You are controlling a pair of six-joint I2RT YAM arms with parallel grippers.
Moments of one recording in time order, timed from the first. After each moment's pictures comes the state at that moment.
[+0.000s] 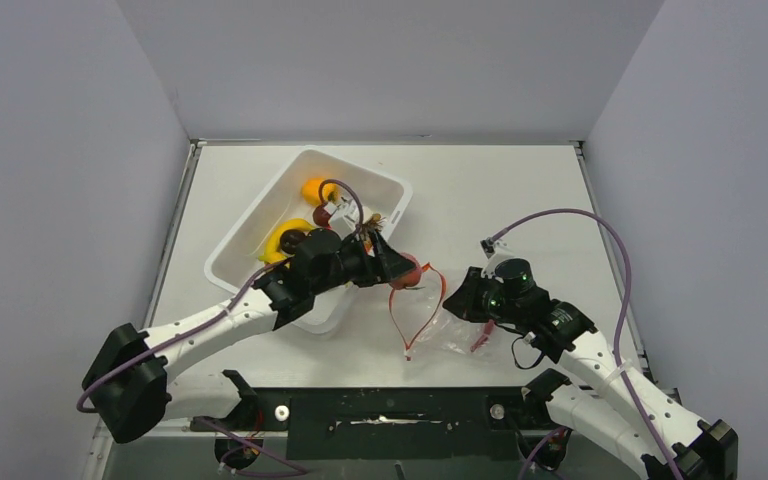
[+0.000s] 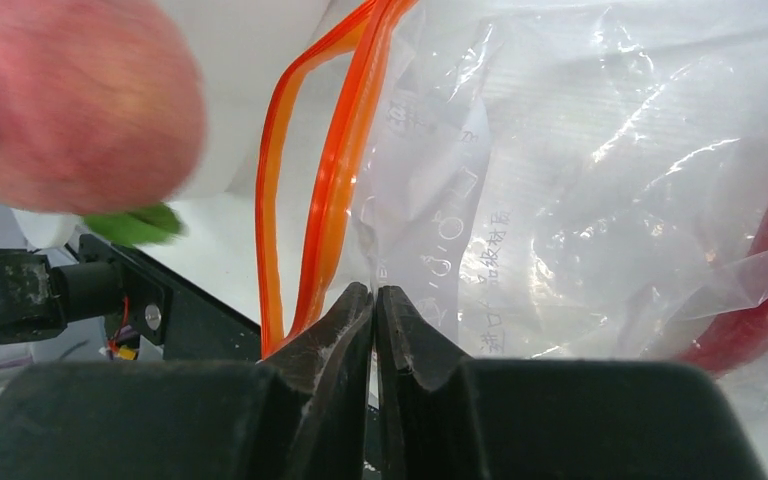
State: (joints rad) left arm -0.85 1.27 0.77 0.16 0.10 -0.95; right arm 0.59 0.76 0.57 -0.45 -0.17 0.65
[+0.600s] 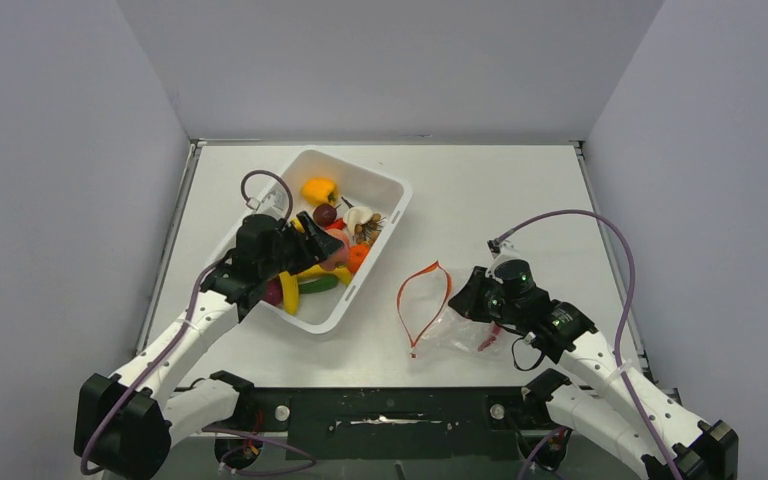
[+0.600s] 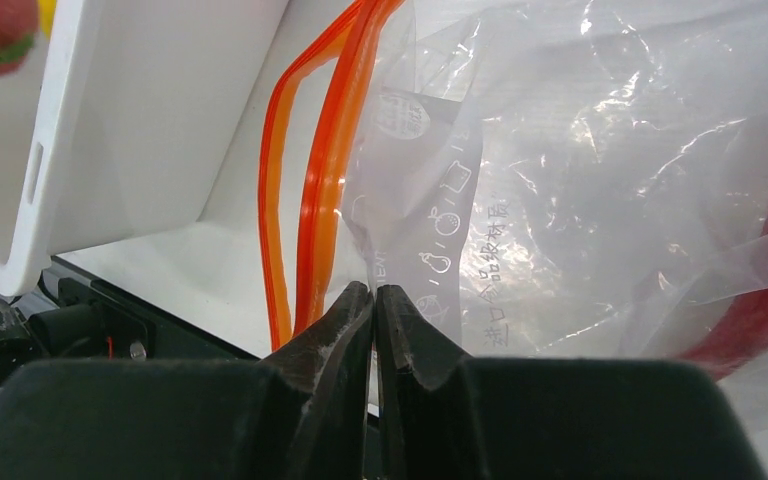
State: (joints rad) left arm -0.40 1.07 0.73 -0.10 0.18 -0.85; right arm 0.59 0.76 0.57 -0.50 -0.07 0.69
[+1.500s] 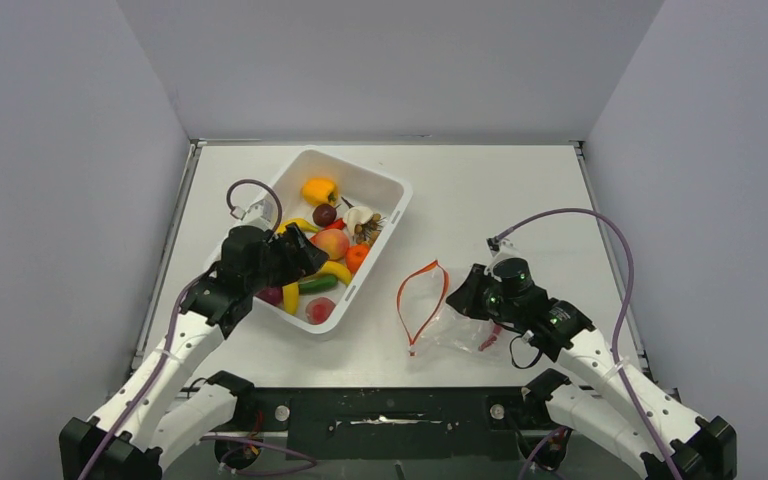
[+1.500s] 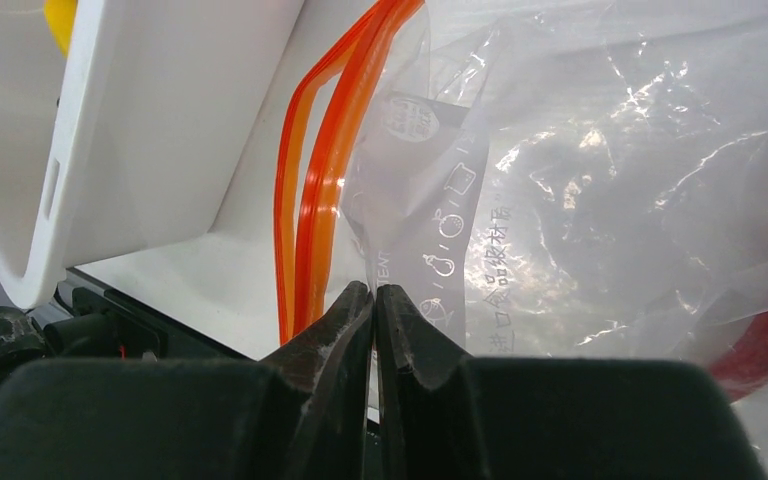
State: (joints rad) left arm -0.40 0.91 0.72 -0.40 0.03 -0.72; right arm 0.59 0.78 0.57 -0.46 -0.06 0.72
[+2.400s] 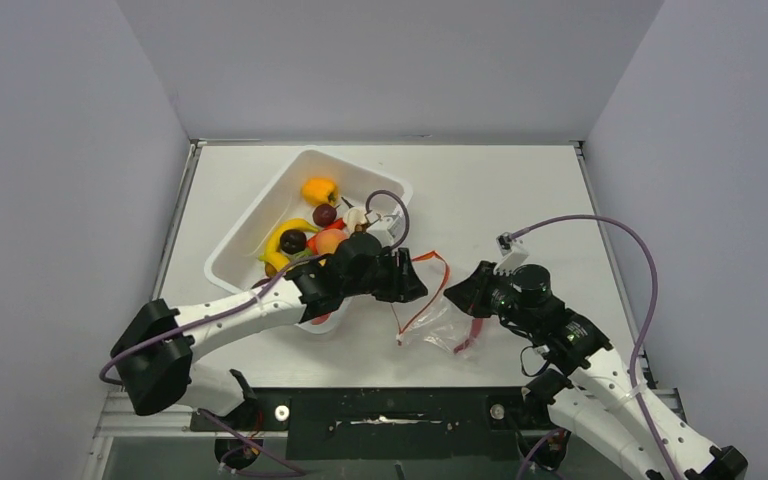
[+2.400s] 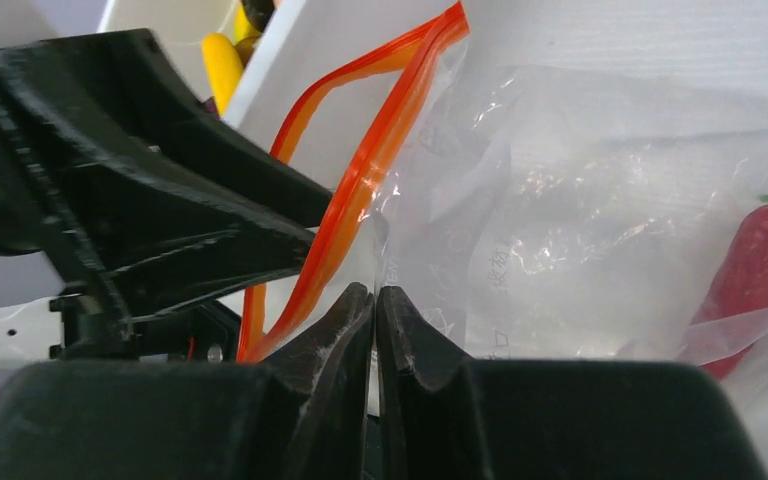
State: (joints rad) left arm -0.94 1.37 0.91 -0.06 0.11 -0.79; right arm 0.59 0.64 0.56 -0.39 -0.12 0.72
